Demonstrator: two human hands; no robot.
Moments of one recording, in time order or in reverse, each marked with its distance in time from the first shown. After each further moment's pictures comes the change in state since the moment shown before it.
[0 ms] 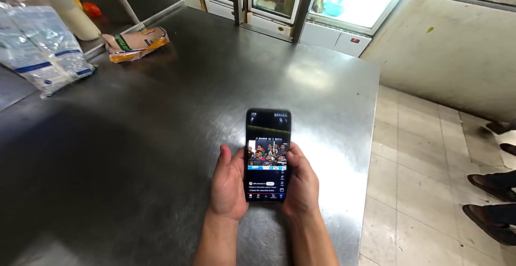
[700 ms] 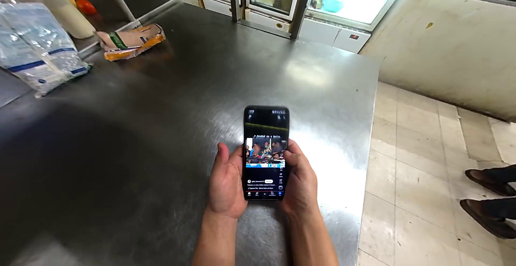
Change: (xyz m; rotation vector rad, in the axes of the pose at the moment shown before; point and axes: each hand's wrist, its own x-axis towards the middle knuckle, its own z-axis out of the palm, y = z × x) left_hand 0.000 0.000 0.002 0.010 0.001 0.005; right_hand 0.000 -0.001 0.001 -0.012 0.001 0.003
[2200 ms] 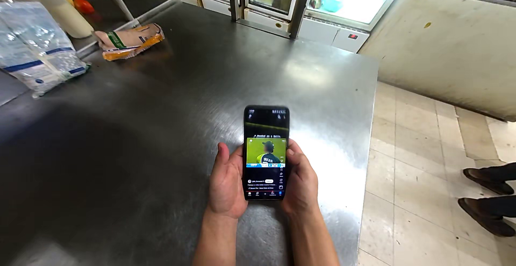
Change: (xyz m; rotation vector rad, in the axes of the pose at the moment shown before) left_hand 0.000 0.000 -0.001 0.003 -0.007 0.003; right_hand 0.000 0.002 -0.002 0.010 -0.017 -0.012
